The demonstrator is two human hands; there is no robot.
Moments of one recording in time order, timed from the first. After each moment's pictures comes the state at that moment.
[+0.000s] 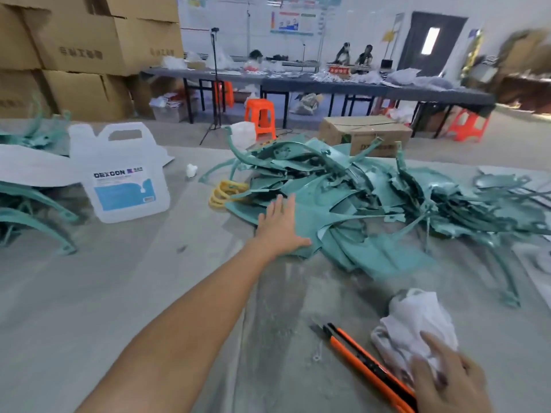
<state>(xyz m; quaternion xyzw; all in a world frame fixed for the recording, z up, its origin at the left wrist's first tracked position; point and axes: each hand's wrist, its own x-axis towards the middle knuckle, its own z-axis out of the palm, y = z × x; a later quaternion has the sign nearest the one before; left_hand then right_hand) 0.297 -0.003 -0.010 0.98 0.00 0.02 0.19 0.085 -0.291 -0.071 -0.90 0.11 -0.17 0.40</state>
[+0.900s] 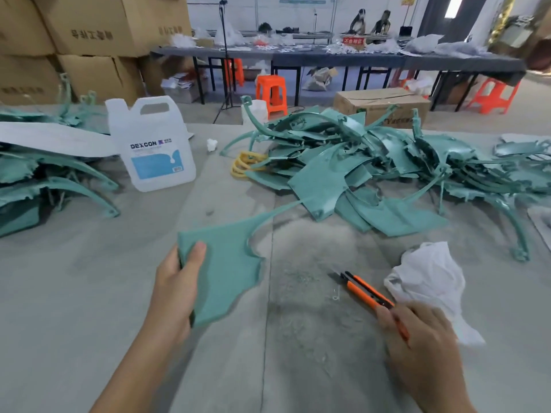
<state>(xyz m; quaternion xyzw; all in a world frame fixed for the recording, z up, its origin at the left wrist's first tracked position) 0.028 0.082 -0.005 0.58 0.24 0.19 0.75 0.050 -0.254 -0.075 -0.93 -0.08 -0.28 0.23</state>
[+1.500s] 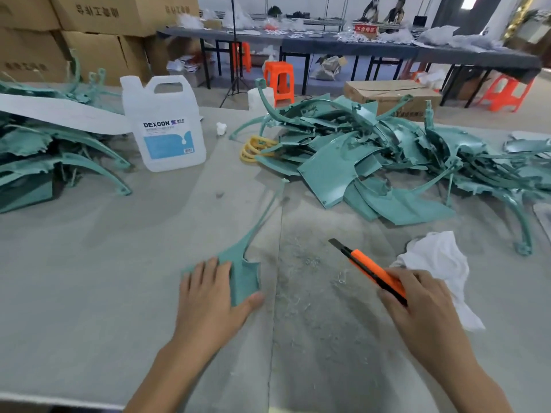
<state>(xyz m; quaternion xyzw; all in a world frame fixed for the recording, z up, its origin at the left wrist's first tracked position) -0.007 0.072 -0.051 0.98 0.15 0.01 0.13 0.045 -0.243 -0.028 -0.97 -0.07 -0.10 0.21</state>
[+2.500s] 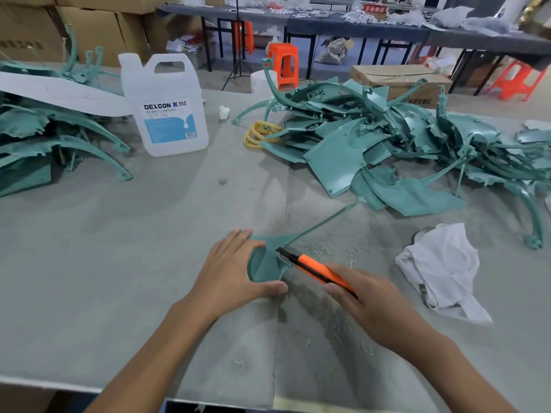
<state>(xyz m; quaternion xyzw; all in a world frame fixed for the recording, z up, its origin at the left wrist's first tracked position) 0.035 0.087 -0.070 0.97 0.01 0.02 0.24 0.059 -0.193 -0.033 -0.93 -0.27 0.08 0.23</state>
